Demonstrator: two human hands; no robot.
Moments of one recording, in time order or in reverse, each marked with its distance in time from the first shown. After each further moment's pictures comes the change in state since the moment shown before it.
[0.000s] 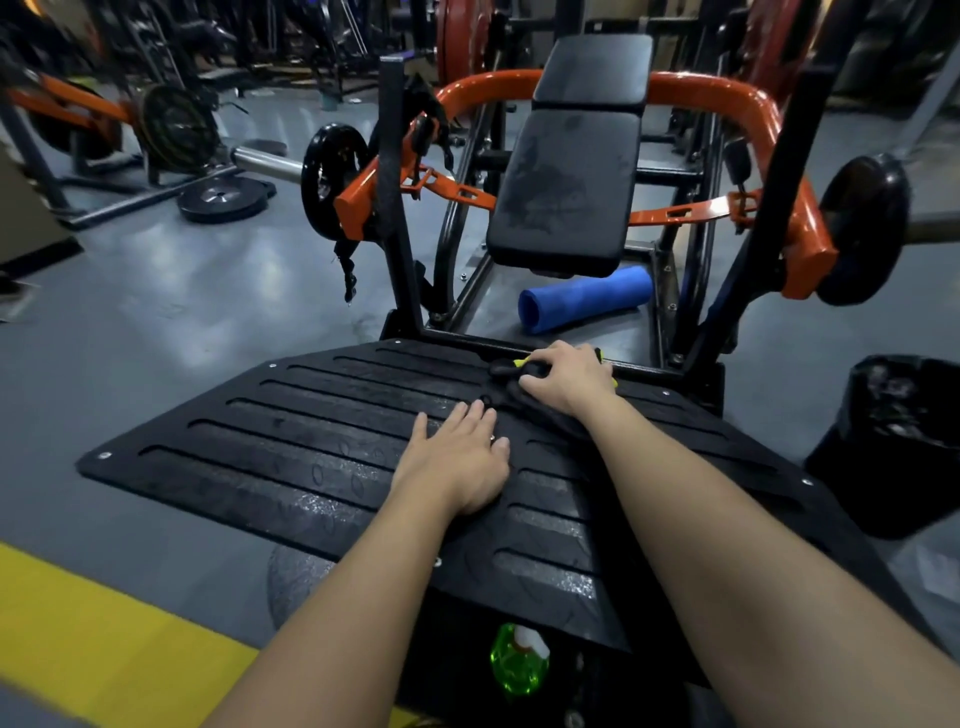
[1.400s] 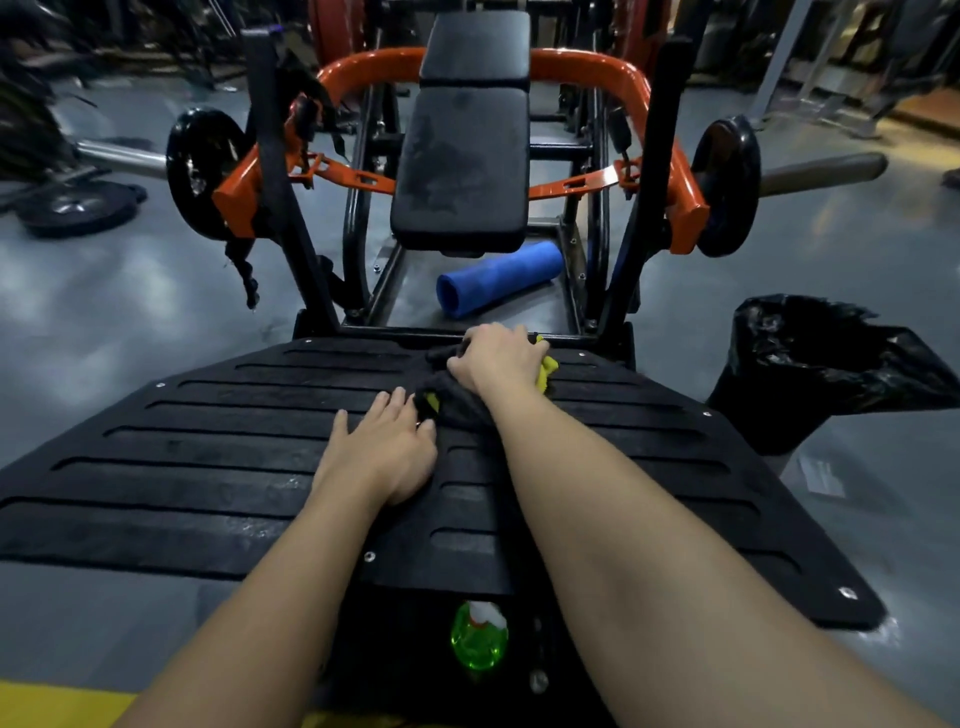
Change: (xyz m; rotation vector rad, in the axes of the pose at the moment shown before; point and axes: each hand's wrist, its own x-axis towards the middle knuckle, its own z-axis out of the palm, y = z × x) left_hand 0.007 -0.002 0.002 0.019 -0.010 0.013; right_hand -0.023 -0.019 -0.001 -0.054 0.143 0.277
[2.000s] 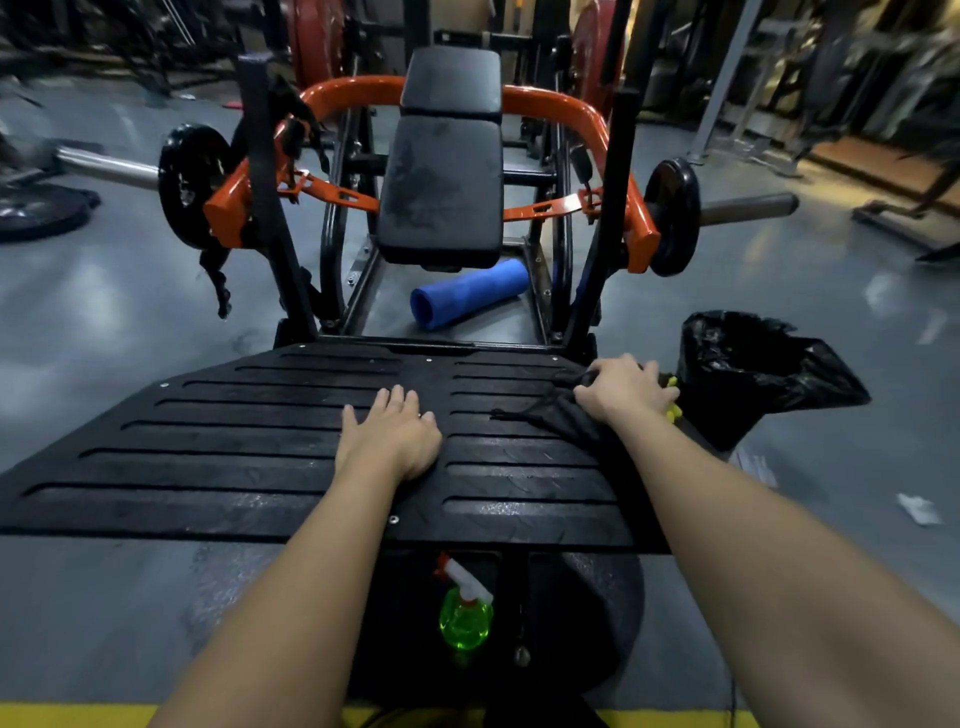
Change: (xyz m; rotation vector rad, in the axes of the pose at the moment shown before) left_hand -0.007 0.002 -0.003 -0.025 0.015 0.015; right_hand -0.077 0.125 -0.068 -0.072 -0.032 0.369
